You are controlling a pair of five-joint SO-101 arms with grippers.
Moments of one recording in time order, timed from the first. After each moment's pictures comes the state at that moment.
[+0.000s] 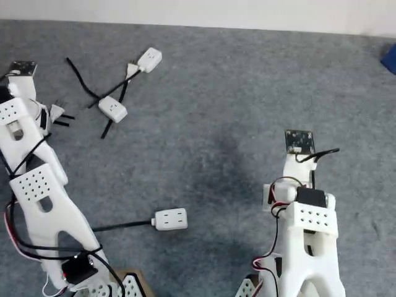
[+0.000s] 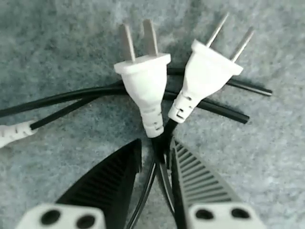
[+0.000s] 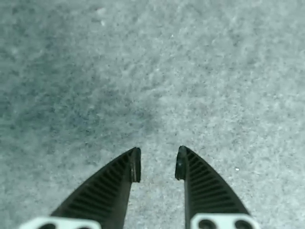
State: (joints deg) left arm -37.9 72.0 -78.7 94.5 -24.7; right arm 5.7 -45.9 66.0 56.7 8.5
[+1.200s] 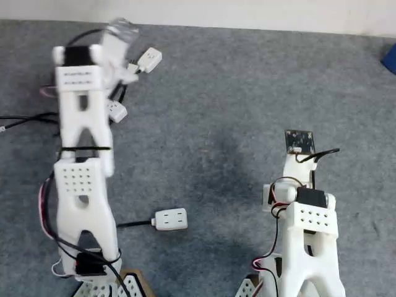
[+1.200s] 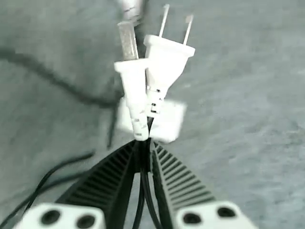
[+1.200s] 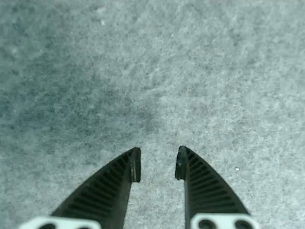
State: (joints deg) left arm -10.5 50.0 -69.1 100.1 -32.2; right arm 5.7 -45.9 66.1 56.7 8.5
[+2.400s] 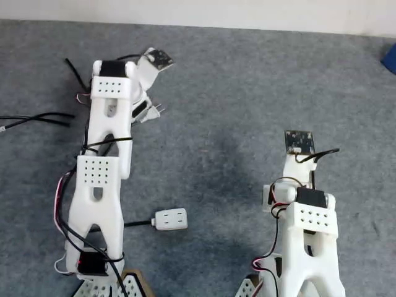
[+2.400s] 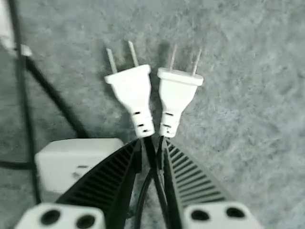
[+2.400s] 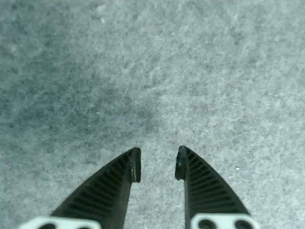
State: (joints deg) left arm -4.1 64.7 -73.7 99.1 -39.0; right arm 5.7 -45.9 66.2 56.7 8.7
